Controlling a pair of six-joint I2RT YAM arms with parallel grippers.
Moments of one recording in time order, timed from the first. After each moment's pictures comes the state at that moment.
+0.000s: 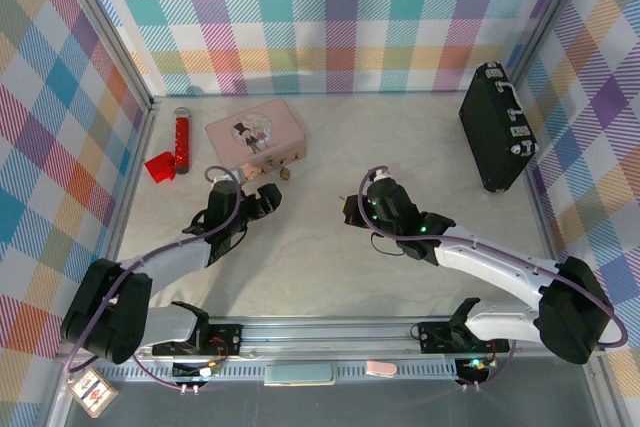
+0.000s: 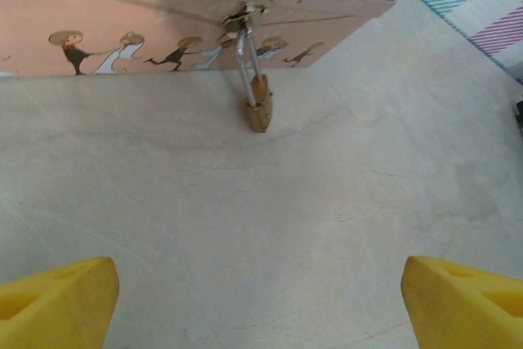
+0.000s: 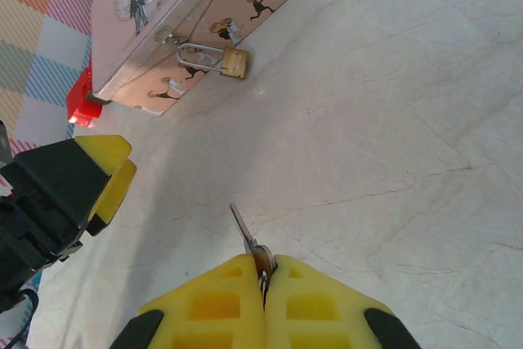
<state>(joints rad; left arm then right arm) -0.36 1.27 0.46 0.26 0.01 -0.72 0.83 1.20 0.74 -0.14 0.10 0.90</state>
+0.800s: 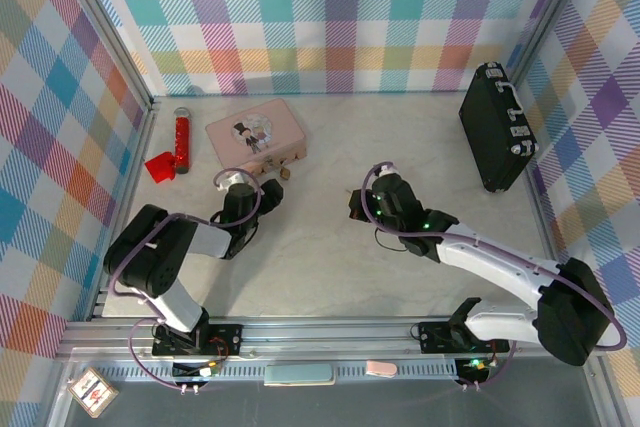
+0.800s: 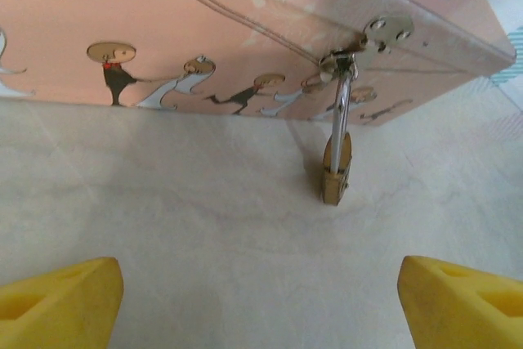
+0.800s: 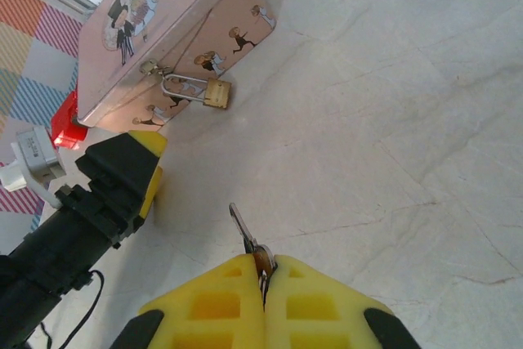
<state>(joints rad) -0.38 1.67 0.46 0.72 -0.16 -0.81 0.78 1.19 0.74 -0.11 0.11 0.83</state>
